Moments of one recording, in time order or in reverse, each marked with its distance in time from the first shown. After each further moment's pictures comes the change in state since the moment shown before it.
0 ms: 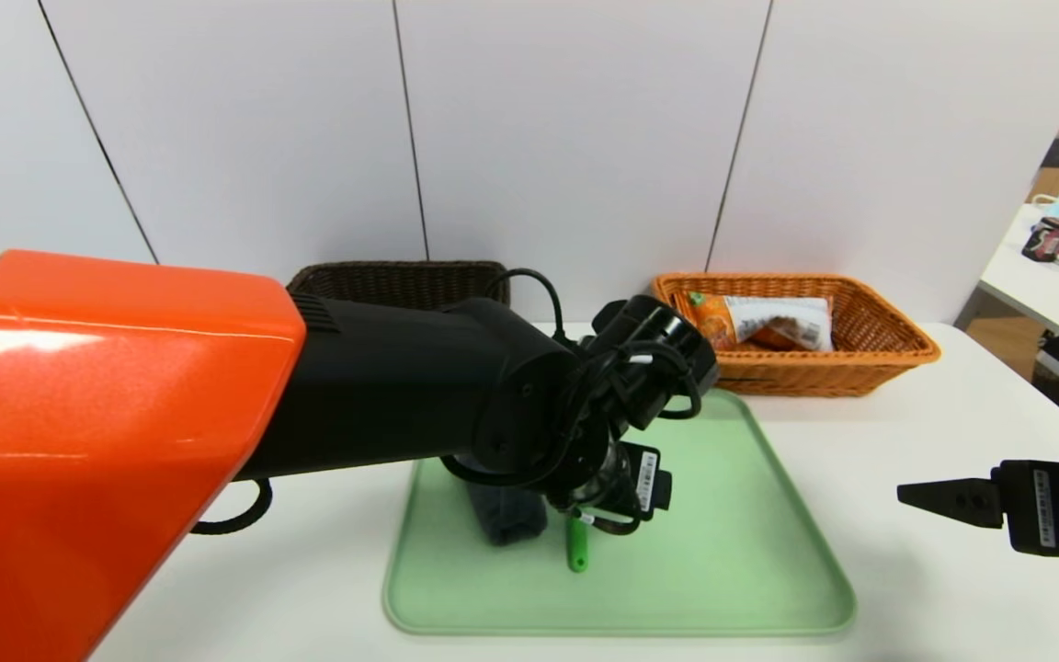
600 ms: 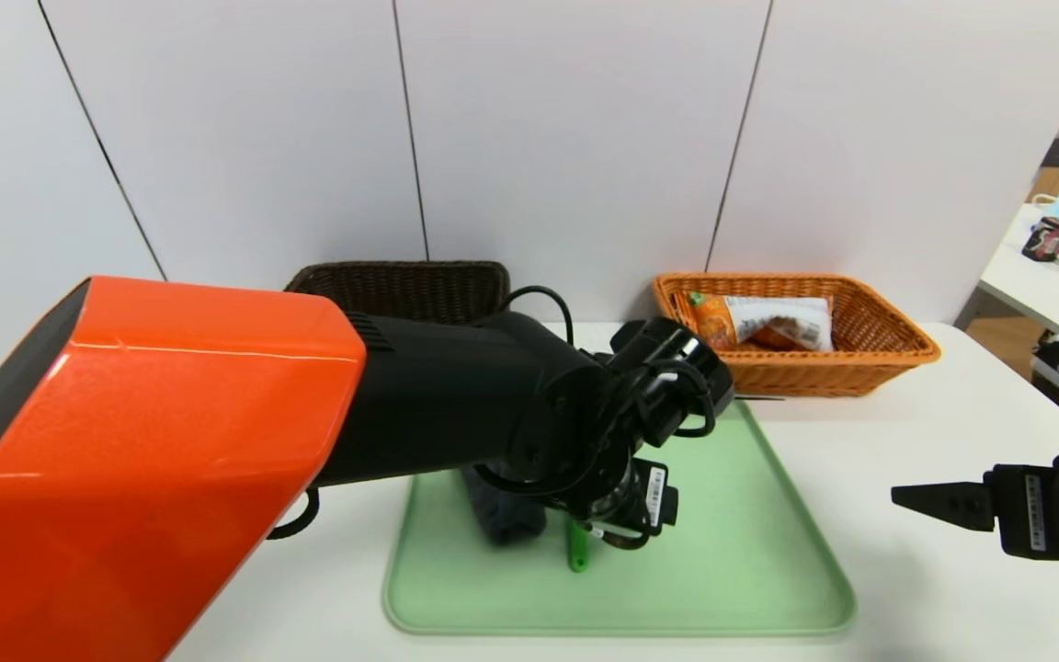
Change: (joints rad) left arm -0.014 0.054 -0.056 0.062 0.005 -0.030; right arm 0.001 0.005 0.036 -0.052 0.001 0.000
